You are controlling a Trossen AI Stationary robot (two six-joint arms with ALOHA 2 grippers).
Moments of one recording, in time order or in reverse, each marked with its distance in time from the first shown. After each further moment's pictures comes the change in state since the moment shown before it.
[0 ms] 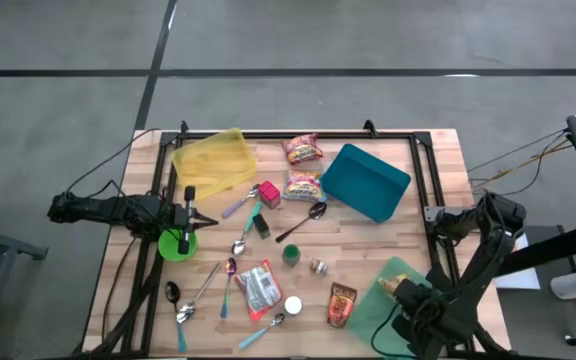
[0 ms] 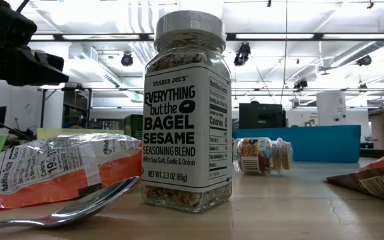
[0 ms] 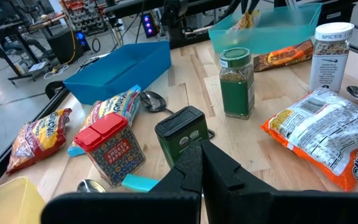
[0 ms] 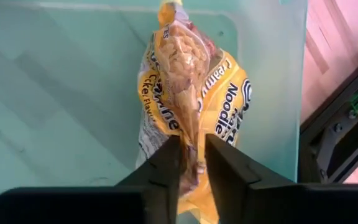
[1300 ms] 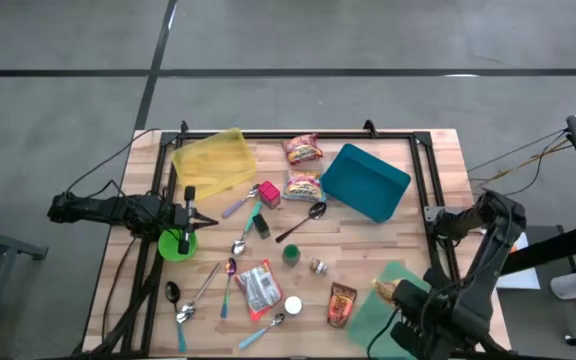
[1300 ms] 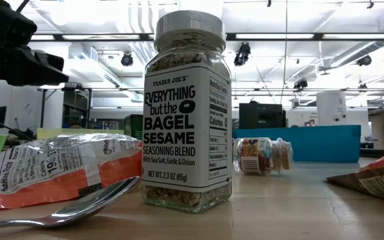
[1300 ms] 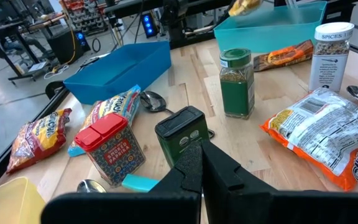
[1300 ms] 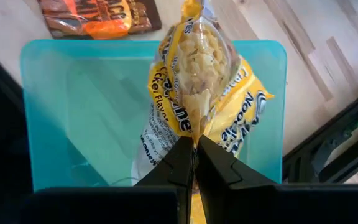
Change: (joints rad) left arm 0.000 0.000 0.000 0.000 0.000 0.000; right arm -0.052 -0.002 0.323 -0.178 0.059 -0.097
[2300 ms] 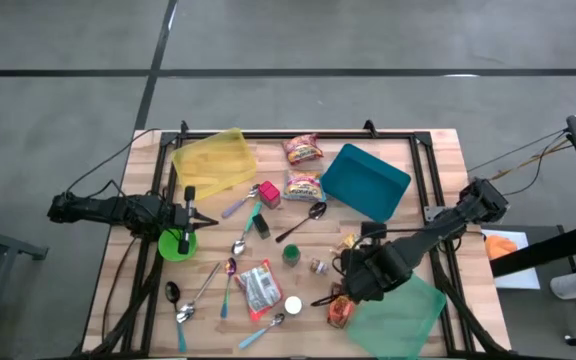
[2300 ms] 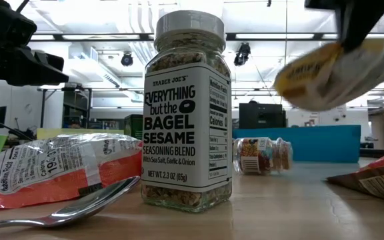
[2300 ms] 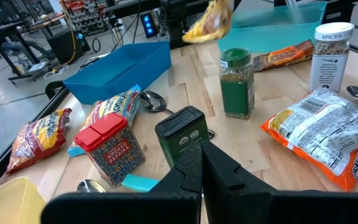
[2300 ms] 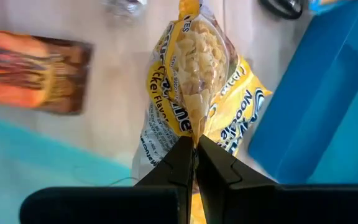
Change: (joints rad) left arm 0.000 0.000 0.000 0.000 0.000 0.000; right arm -0.451 -0.009 -0.055 0.064 0.087 -1.013
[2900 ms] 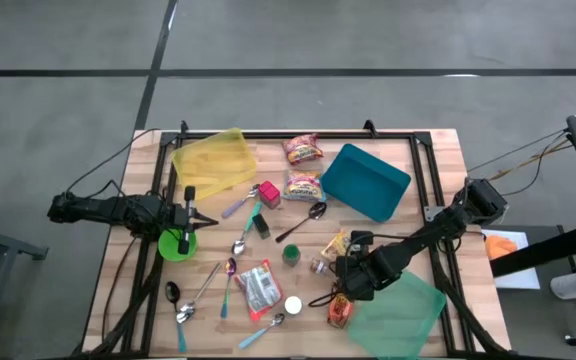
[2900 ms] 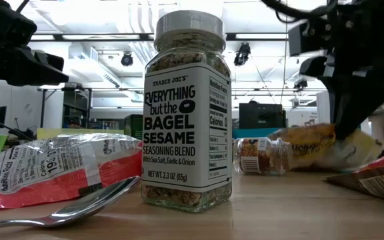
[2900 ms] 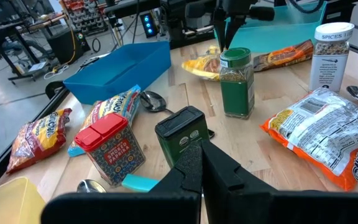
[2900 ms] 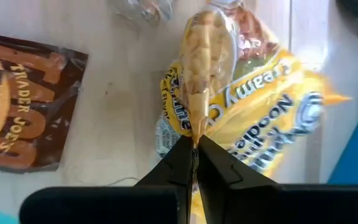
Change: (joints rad) left arm 0.000 0.000 0.000 0.000 0.000 0.000; right arm -0.035 0.008 -0.419 0.544 0.044 -0.129
